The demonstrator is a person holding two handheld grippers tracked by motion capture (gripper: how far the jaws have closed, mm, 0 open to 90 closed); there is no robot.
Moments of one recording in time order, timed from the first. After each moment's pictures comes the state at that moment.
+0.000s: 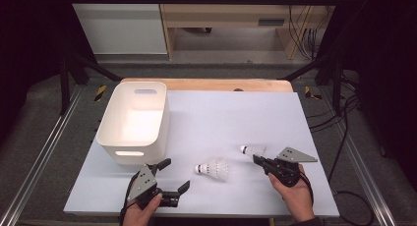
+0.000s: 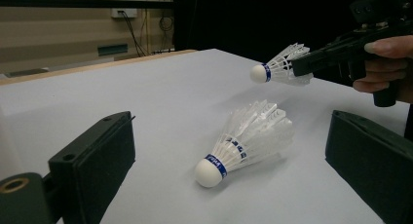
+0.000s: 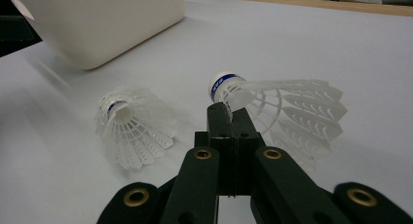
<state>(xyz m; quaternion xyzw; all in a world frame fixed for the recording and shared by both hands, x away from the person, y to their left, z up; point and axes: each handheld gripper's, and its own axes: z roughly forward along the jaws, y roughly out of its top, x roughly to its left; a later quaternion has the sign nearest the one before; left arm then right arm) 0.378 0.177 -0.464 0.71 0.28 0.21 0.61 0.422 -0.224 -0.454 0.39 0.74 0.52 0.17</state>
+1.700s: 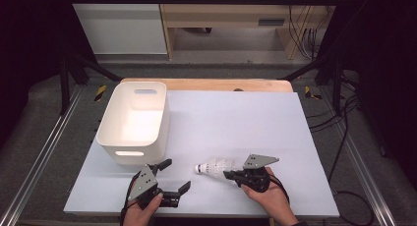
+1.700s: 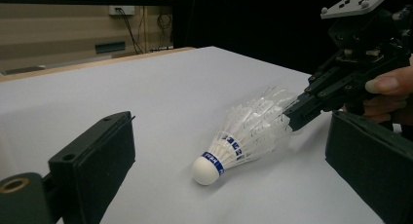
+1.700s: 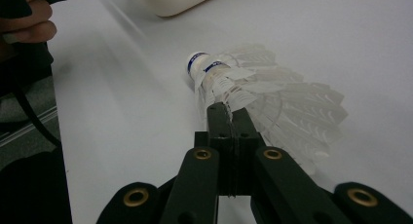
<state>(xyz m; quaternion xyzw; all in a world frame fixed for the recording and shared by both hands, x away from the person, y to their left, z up) 0.378 0.176 -0.465 0.71 0.28 0.20 0.61 0.422 -0.153 -0.474 0.30 0.82 0.49 0.07</state>
